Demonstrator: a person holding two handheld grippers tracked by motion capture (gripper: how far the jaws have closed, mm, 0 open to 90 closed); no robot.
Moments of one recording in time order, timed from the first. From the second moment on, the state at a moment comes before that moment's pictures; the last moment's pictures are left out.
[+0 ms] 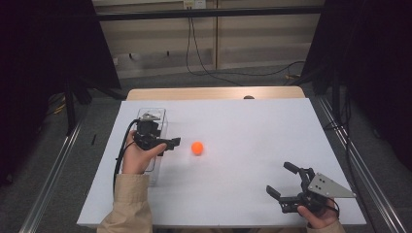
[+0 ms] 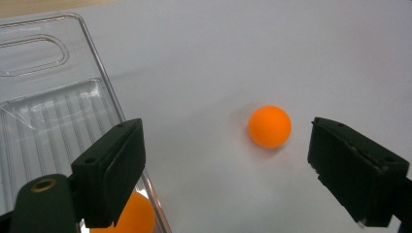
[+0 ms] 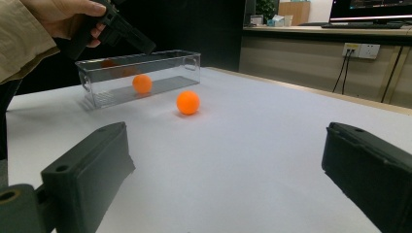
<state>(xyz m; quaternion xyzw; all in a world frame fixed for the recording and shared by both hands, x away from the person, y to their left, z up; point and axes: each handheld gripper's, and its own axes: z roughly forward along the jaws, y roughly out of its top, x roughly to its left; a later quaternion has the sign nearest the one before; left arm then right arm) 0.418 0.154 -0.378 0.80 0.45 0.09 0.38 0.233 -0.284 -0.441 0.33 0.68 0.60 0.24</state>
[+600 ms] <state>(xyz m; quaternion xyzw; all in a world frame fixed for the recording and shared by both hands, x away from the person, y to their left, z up) 0.417 0.140 -0.382 0.81 0.44 0.09 0.38 0.233 -0.284 -0.441 0.33 0.68 0.60 0.24</state>
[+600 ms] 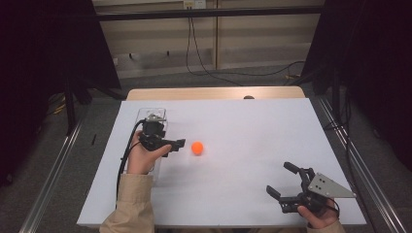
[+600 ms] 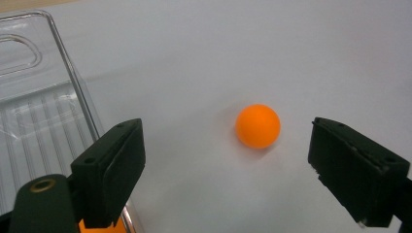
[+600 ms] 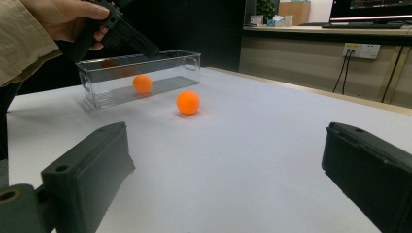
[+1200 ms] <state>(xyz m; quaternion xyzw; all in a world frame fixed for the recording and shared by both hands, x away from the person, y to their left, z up) 0.417 0.132 -0.386 0.82 0.43 0.09 0.37 0.233 -0.284 -0.441 0.33 0.68 0.60 0.24</state>
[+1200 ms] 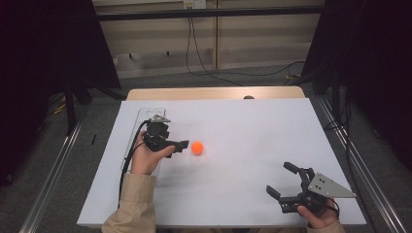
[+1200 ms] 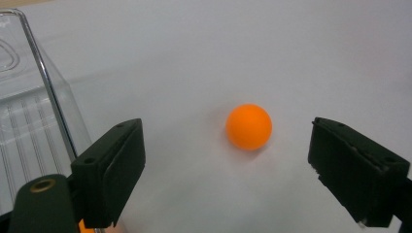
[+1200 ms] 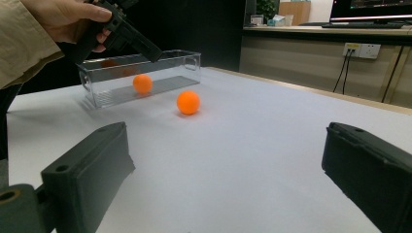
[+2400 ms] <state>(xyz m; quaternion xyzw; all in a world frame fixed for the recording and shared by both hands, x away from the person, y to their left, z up) 0.416 0.112 -0.394 0.83 0.41 0.08 0.36 0.233 -0.283 -0.441 0.33 0.68 0.60 0.24</state>
